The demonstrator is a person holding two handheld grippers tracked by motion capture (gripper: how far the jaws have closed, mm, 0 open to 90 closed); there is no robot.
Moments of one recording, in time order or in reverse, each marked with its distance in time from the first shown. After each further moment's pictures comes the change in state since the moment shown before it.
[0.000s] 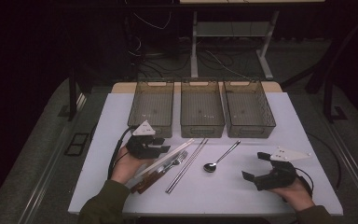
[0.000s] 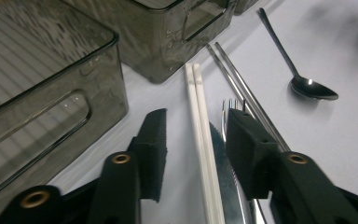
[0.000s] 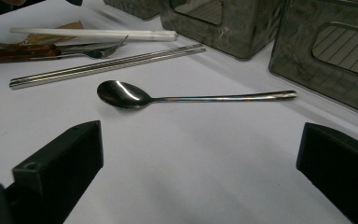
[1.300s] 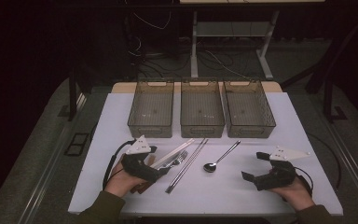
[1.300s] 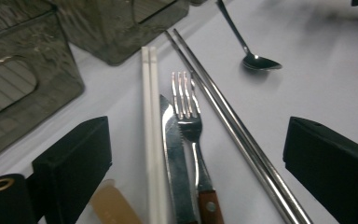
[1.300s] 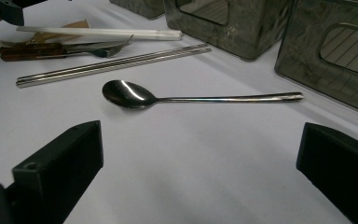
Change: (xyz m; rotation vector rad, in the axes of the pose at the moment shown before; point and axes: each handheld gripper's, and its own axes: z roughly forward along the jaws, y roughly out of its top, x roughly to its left) left arm -0.030 -0.032 -0.021 -0.050 -0.033 0.039; right arm -0.001 0.002 0.001 0.007 0.021 -0.003
